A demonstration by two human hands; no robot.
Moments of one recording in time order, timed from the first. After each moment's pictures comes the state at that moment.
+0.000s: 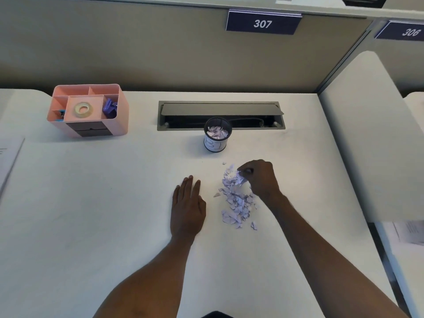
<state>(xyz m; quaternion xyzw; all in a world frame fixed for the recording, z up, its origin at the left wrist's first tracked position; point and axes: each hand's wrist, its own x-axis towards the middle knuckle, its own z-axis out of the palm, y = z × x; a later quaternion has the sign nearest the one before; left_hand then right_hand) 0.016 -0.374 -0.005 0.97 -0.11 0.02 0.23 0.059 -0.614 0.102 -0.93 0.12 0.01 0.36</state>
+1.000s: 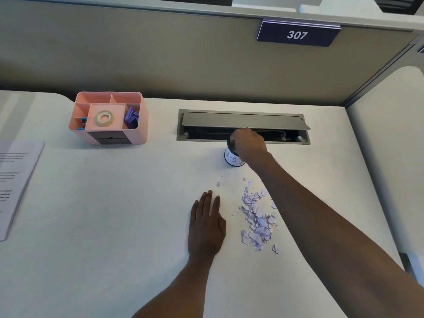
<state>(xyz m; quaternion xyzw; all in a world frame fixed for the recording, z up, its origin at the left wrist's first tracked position) 0.018 -0.371 -0.008 0.97 -0.11 0.01 0.22 0.220 -0.533 0.146 -0.99 0.03 0.15 0.01</state>
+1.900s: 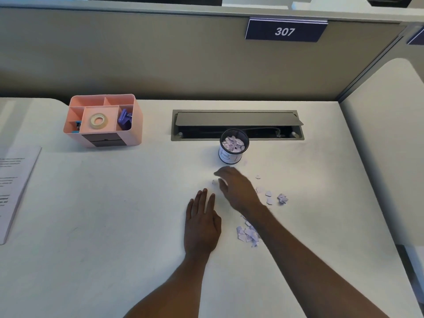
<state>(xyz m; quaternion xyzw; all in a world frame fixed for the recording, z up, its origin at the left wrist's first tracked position) 0.019 -0.374 -0.005 0.97 -0.10 -0.02 0.21 0.098 -0.524 0.077 -0.96 -0.04 0.03 0.29</state>
